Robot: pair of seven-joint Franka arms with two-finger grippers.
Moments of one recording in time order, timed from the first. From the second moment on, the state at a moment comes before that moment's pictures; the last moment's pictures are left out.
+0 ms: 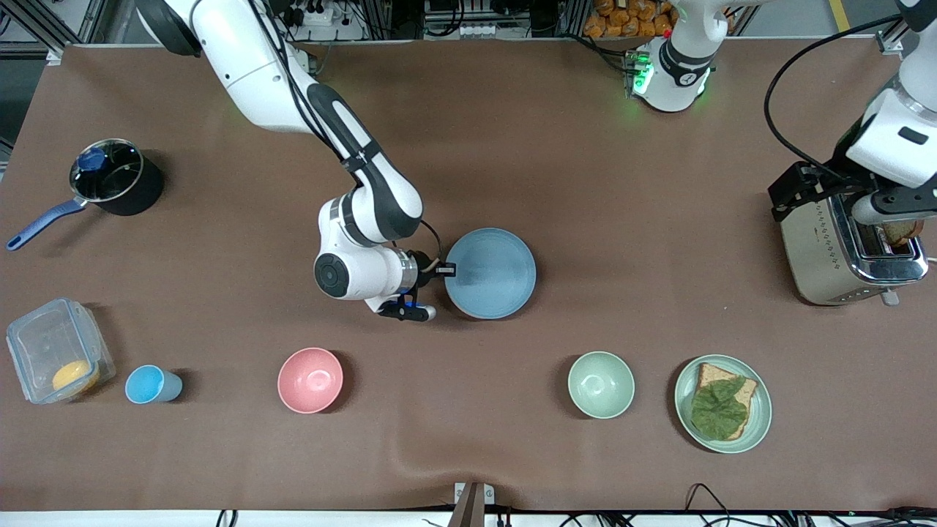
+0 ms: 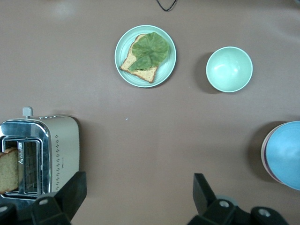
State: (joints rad) left arm 0.02 0.04 -0.18 -1.51 0.09 1.65 -0.20; right arm 0.54 0.76 0.02 -1.51 0.69 2.12 0.28
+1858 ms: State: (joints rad) left arm -0.06 0.03 -0.08 -1.51 0.05 1.55 -0.12; right arm 0.14 0.39 -0.09 -1.45 0.10 1.58 0.15
